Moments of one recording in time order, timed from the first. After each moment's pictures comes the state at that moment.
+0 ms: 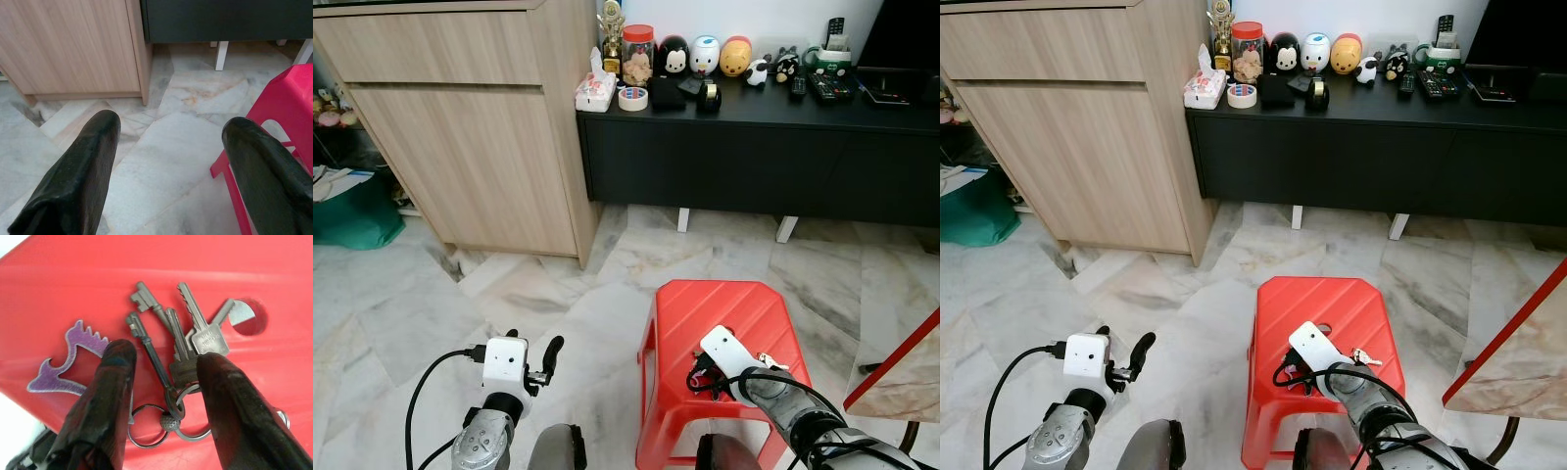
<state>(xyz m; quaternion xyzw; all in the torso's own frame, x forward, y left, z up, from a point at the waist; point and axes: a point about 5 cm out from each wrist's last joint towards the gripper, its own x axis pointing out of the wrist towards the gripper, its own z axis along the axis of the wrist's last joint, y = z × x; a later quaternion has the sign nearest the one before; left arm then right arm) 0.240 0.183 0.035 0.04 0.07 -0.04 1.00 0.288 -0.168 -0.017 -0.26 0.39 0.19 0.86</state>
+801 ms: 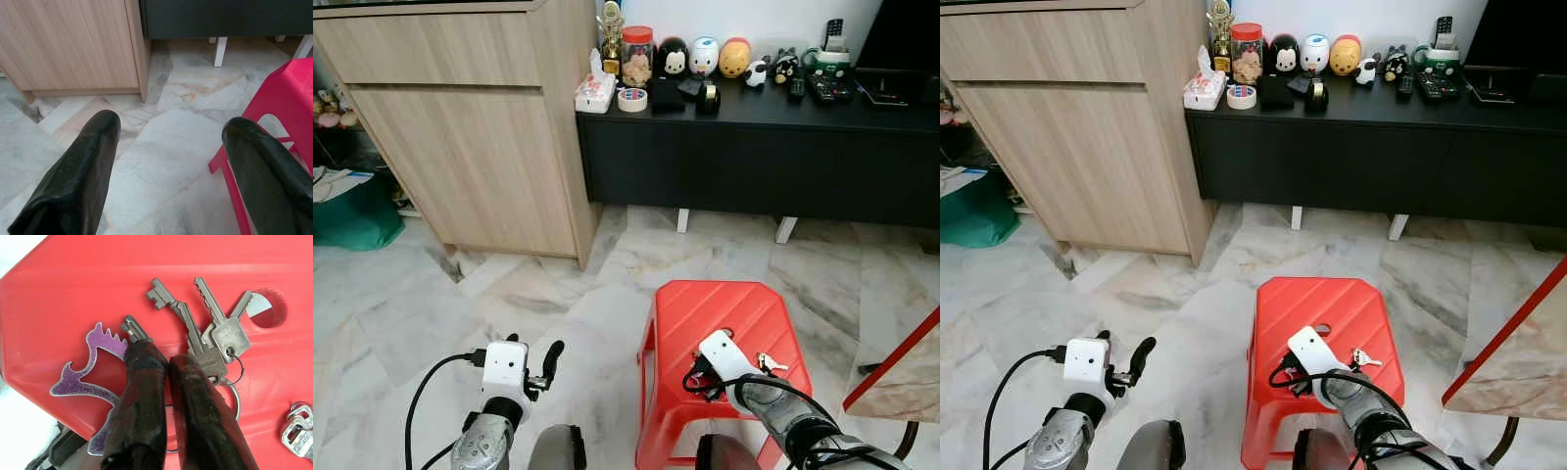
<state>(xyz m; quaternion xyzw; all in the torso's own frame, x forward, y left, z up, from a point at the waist) 0.236 0.184 0.032 0.04 0.08 -0.04 1.00 0.282 -0.162 -0.022 -0.24 0.40 0.20 0.86</state>
